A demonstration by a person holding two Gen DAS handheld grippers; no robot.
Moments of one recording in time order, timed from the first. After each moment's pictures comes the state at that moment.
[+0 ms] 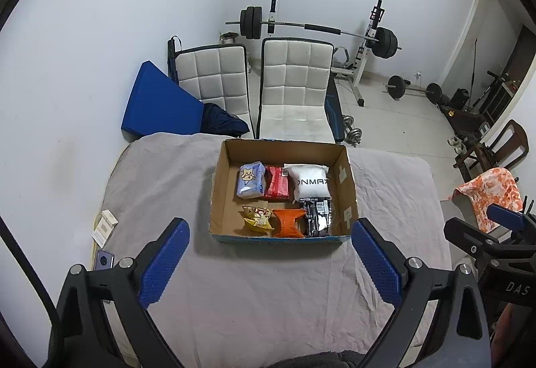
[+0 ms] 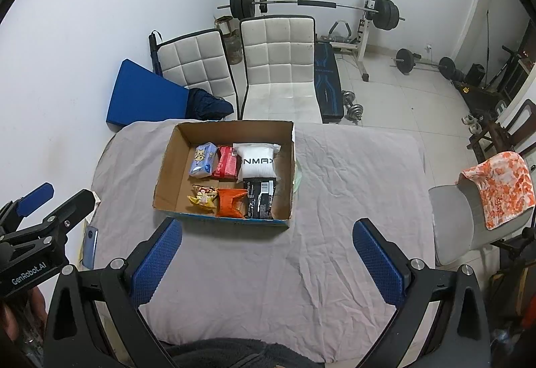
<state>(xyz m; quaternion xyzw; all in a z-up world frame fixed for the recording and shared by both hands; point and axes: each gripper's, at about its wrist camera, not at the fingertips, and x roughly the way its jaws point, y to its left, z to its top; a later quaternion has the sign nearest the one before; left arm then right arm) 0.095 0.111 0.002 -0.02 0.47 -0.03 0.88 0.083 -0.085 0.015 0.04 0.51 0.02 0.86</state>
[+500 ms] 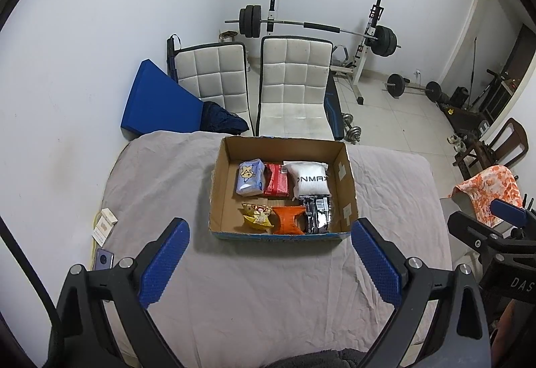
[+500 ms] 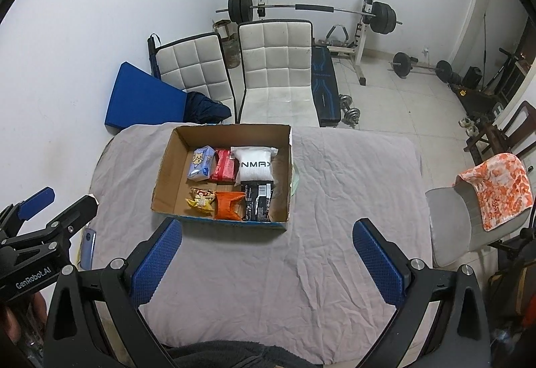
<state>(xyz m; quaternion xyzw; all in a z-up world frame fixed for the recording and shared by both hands) 0.094 0.114 0.001 -0.01 0.47 -0.04 0.88 0.077 -0.085 0.025 0.03 0.50 0.02 0.86</state>
